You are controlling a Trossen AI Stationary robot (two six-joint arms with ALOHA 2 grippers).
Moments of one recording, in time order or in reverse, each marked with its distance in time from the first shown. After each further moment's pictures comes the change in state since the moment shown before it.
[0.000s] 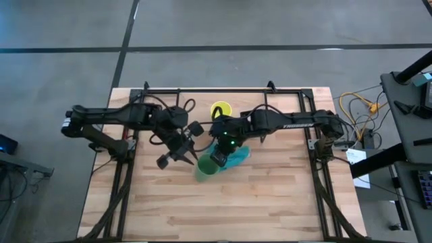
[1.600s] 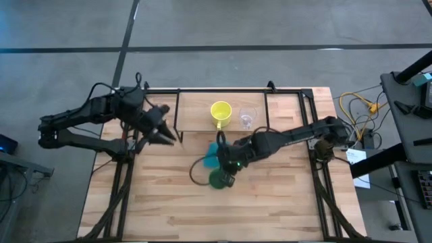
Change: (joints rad) left arm 0.211 -0.428 -0.284 0.180 0.077 -0.714; right arm 0.162 -0.019 -0.201 0.025 0.224 0.024
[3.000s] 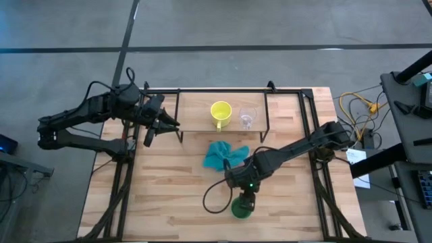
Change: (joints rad) left arm 0.022 -0.012 0.010 0.030 -0.234 -0.047; right arm 0.135 0.016 -0.147 -0.046 -0.397 -0.021
